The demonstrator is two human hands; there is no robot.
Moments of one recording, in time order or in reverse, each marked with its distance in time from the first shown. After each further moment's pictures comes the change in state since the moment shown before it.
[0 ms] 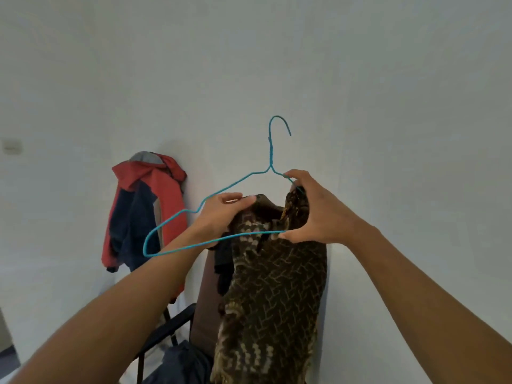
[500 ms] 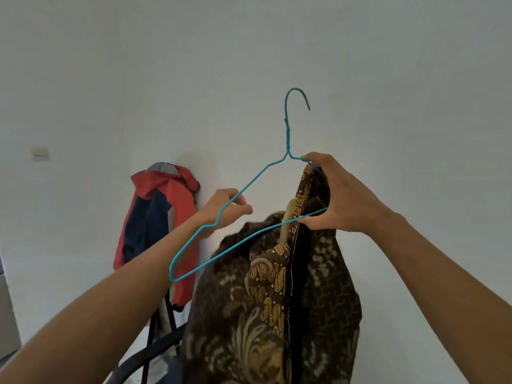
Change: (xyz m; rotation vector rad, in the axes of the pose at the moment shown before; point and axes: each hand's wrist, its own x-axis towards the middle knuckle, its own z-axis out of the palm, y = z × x) left_hand -0.011 0.043 -0.037 0.572 0.028 0.209; right_hand 0.007 -0.038 -0.042 -0.177 0.130 -0.196
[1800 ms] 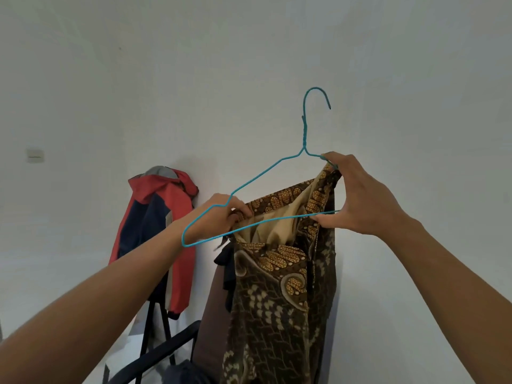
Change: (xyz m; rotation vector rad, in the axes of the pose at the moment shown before) left_hand 0.008 -0.025 -0.033 0.450 -0.095 0.592; right_hand 0.004 -0.001 -0.006 -0.249 0.095 0.097
